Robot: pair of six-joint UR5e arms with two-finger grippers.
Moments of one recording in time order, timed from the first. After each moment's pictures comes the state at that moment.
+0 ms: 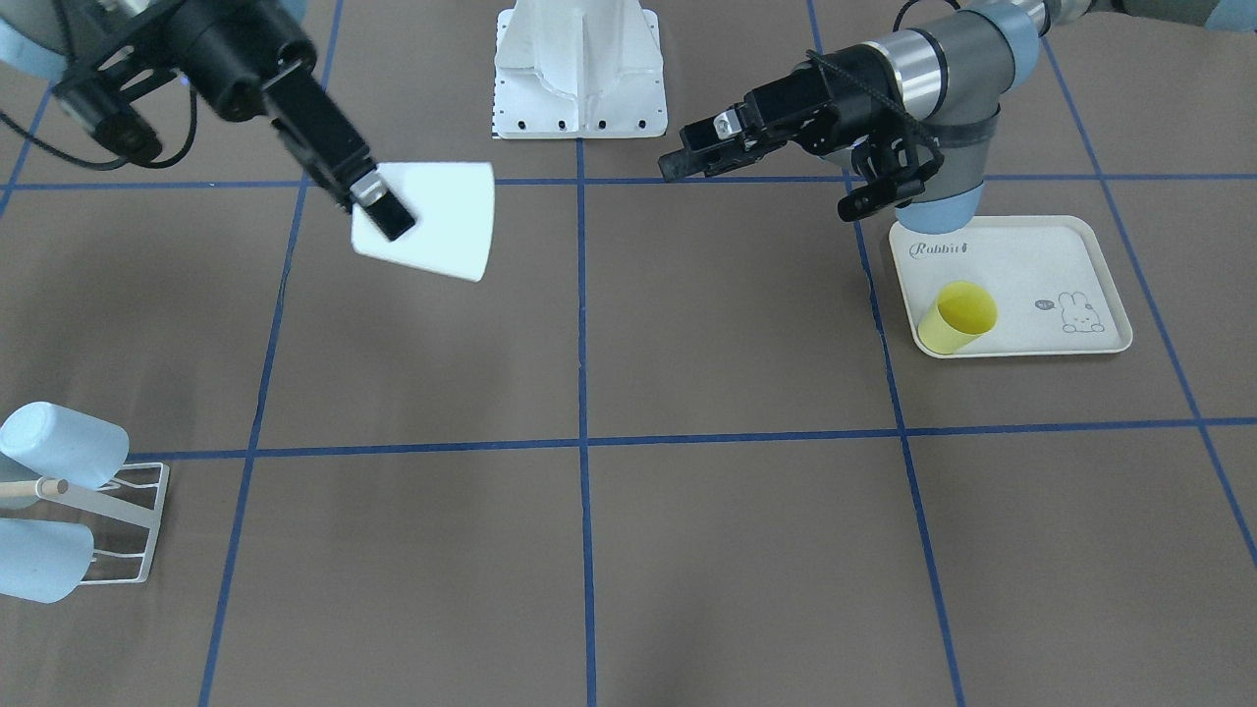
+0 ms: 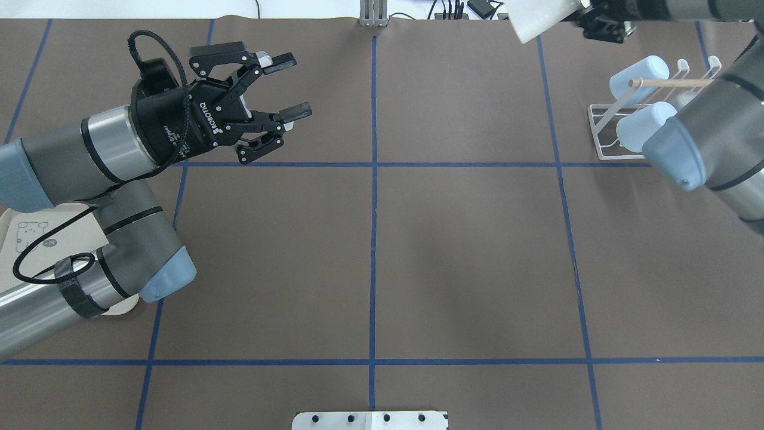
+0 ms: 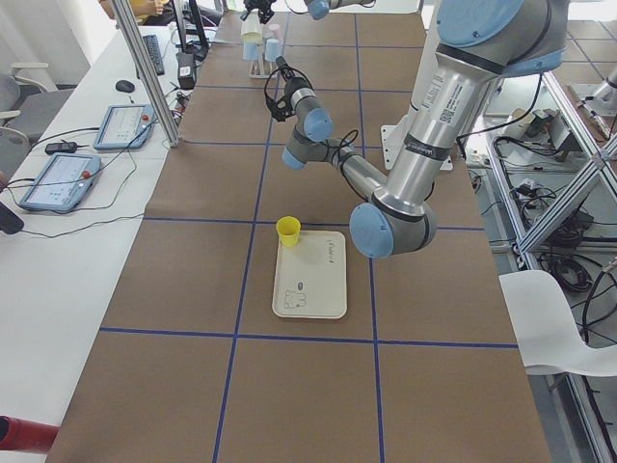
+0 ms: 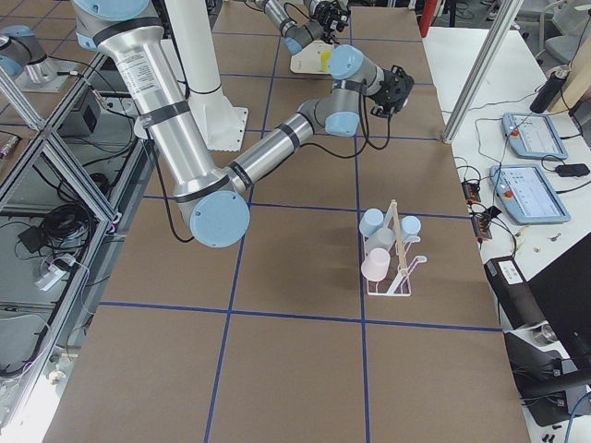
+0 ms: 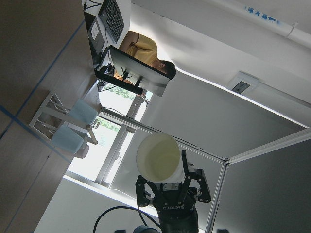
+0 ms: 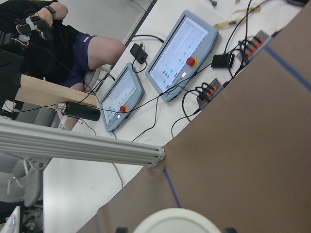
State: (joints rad) left arm -0.69 -2.06 -1.59 -3.37 -1.67 -2.43; right arm 1.12 -1.14 1.73 -0.81 1.99 1.75
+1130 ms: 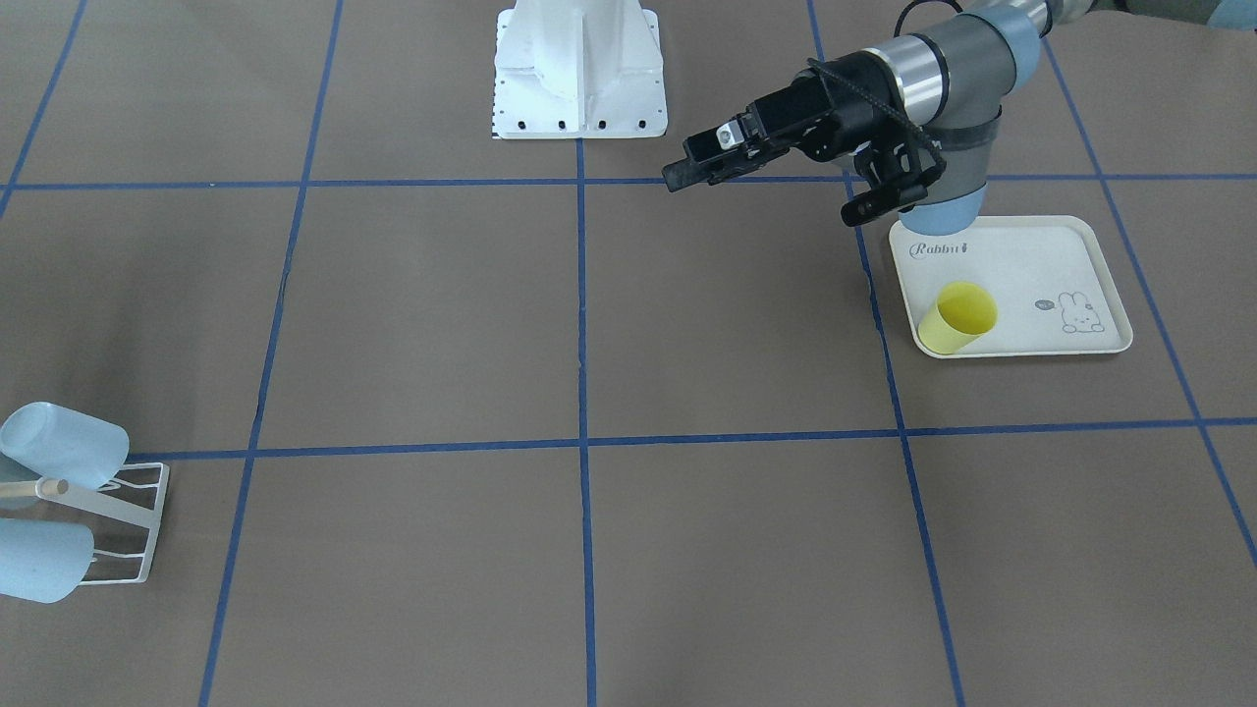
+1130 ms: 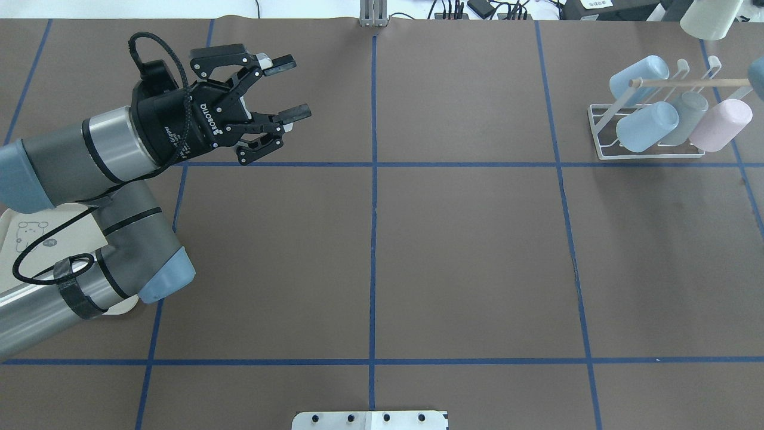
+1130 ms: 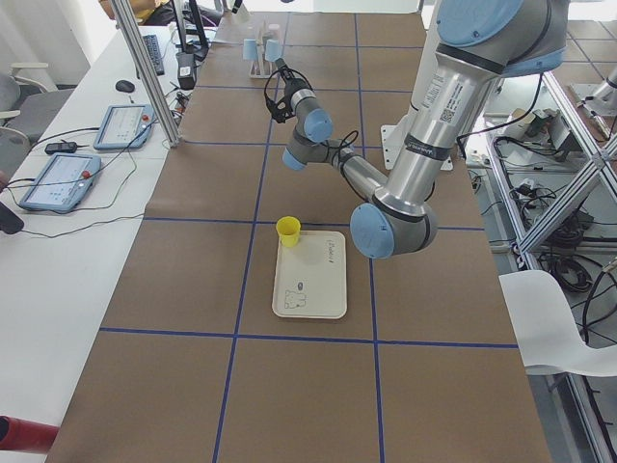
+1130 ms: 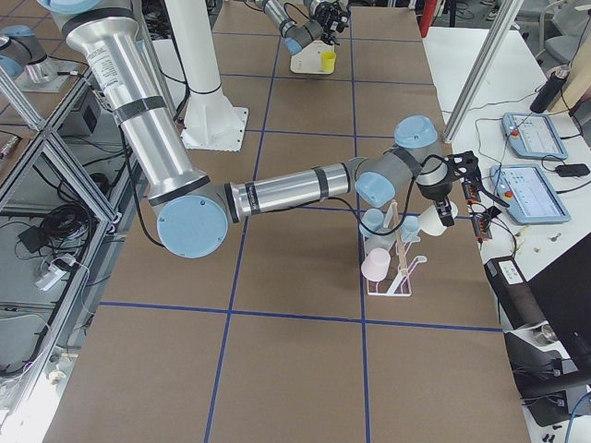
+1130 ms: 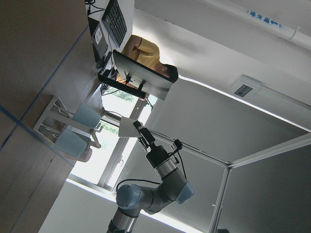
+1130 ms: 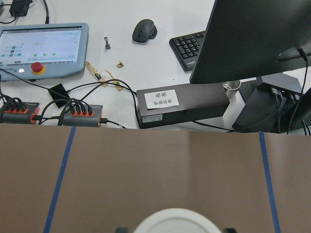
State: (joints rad) left arm -0.69 -2.05 -1.59 -3.36 -1.66 -2.43; right arm 1.36 -1.15 1.38 -1.02 2.05 0.60
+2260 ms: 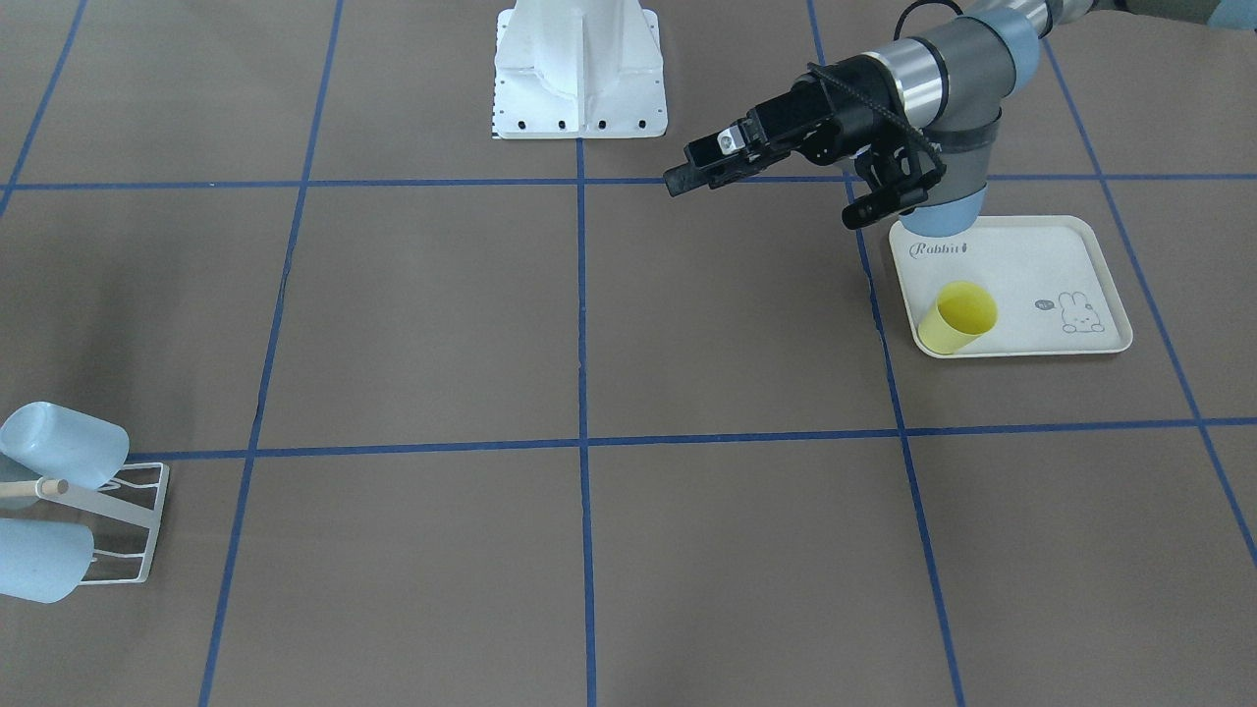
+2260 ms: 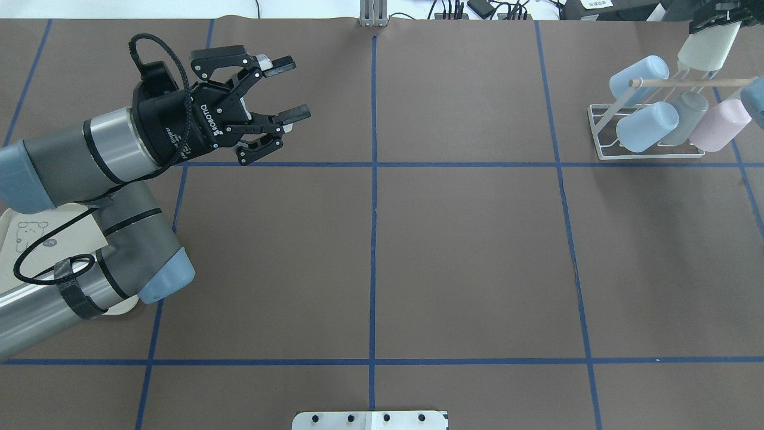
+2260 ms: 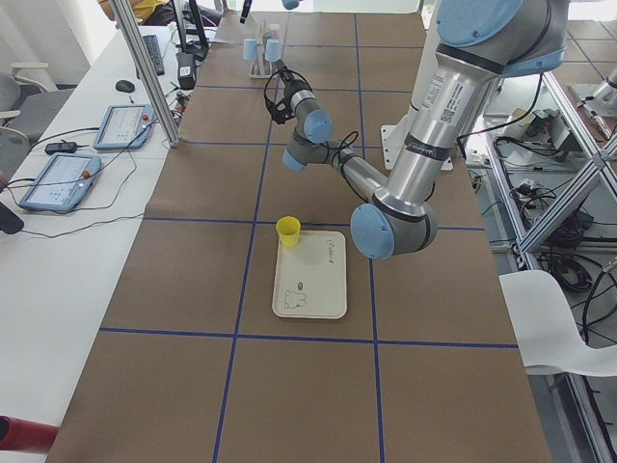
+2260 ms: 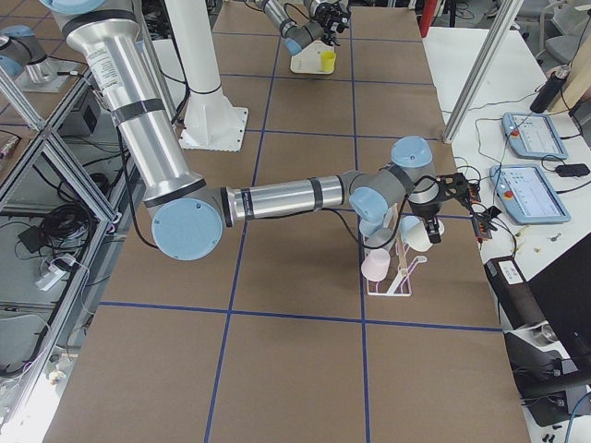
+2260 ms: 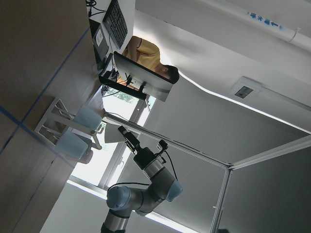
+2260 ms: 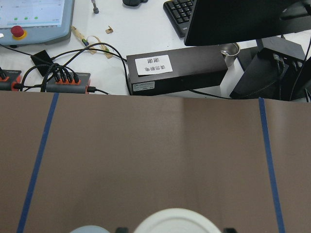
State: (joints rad) left arm -0.69 -2.05 -1.59 -3.36 -1.66 -2.43; right arm 1.33 -1.18 1.34 -1.02 2.06 0.60
